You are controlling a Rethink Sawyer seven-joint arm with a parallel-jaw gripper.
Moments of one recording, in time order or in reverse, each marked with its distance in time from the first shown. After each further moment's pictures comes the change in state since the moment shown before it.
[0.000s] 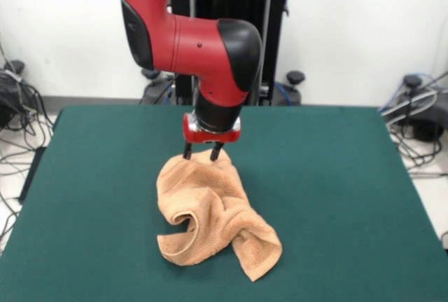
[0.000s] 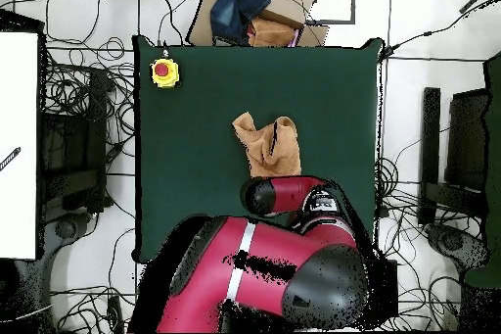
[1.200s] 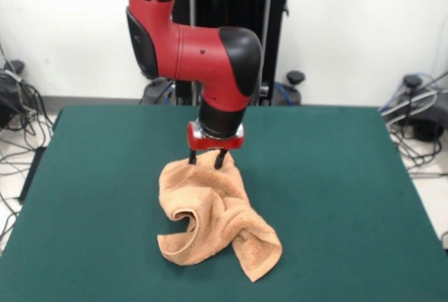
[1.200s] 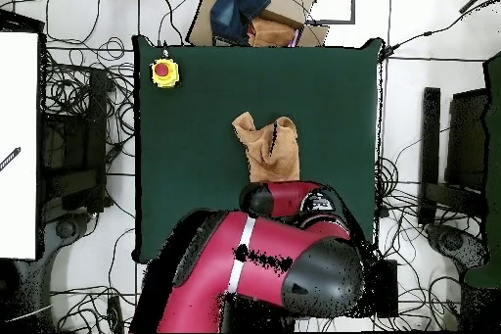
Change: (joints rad) arm 0.000 0.050 0.000 0.000 0.000 -0.110 0.000
